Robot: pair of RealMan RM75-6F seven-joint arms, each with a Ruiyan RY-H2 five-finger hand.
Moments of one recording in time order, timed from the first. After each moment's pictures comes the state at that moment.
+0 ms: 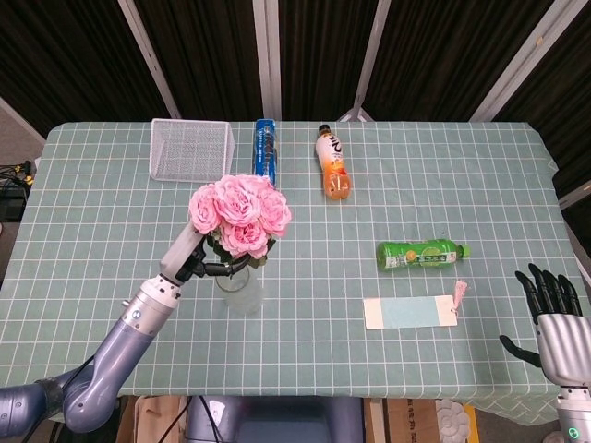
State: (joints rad) left arm -0.67 -1.33 -0.38 -2.01 1.25 1.11 -0.45; right arm 0.02 -1.08 0.06 -1.69 -1.53 1.55 -0.09
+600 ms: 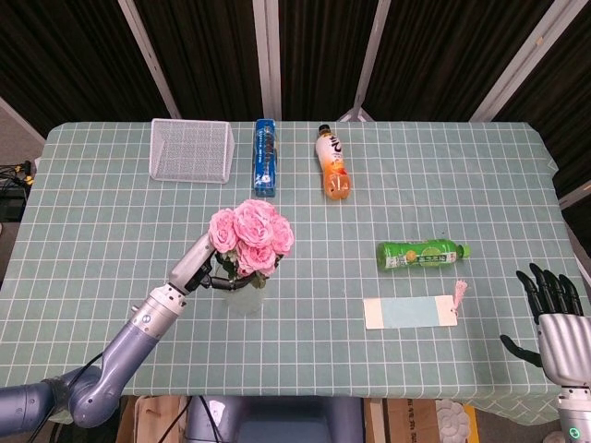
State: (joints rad) left arm -0.67 -1.36 -0.28 -1.89 1.31 1.04 -0.50; right arm 0.02 -1.08 0.06 -1.69 -1.53 1.55 -0.08
